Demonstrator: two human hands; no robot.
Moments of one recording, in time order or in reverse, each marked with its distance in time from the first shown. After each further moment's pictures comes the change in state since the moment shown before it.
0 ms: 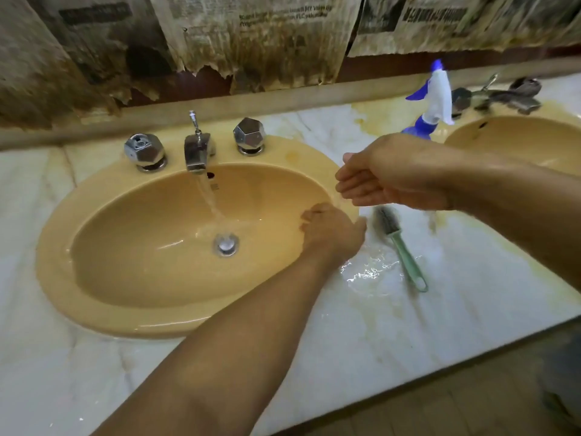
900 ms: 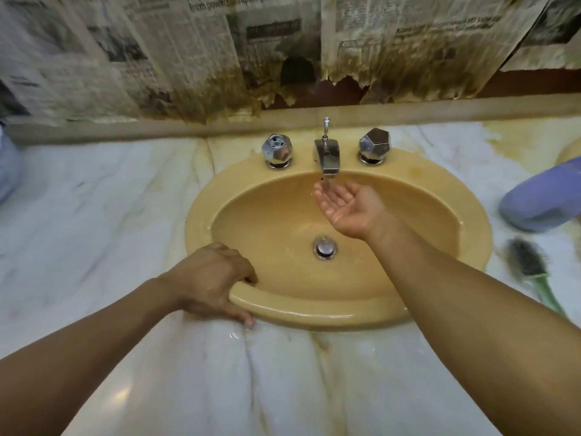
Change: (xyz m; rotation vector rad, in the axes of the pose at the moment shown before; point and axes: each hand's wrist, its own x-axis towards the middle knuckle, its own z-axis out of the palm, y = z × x) left_hand -0.134 -0.337 -0.192 0.664 -0.123 0.419; right_hand 0.113 -0.021 0.219 1.294 -0.287 0.275
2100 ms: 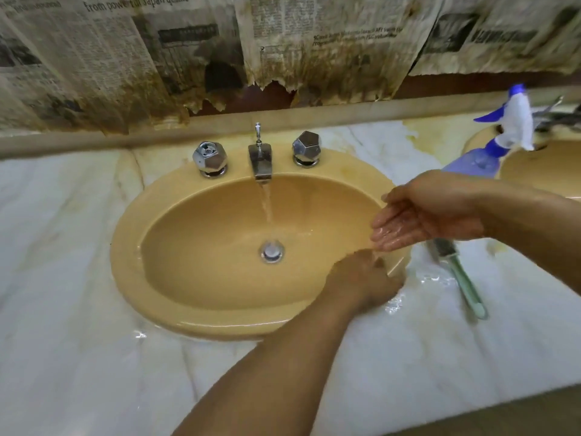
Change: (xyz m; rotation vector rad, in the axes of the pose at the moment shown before) left_hand 0.191 0.259 -0.064 -0.680 -0.041 -0.208; right_hand -0.160 -0.121 -0.040 -1.123 0.306 0.061
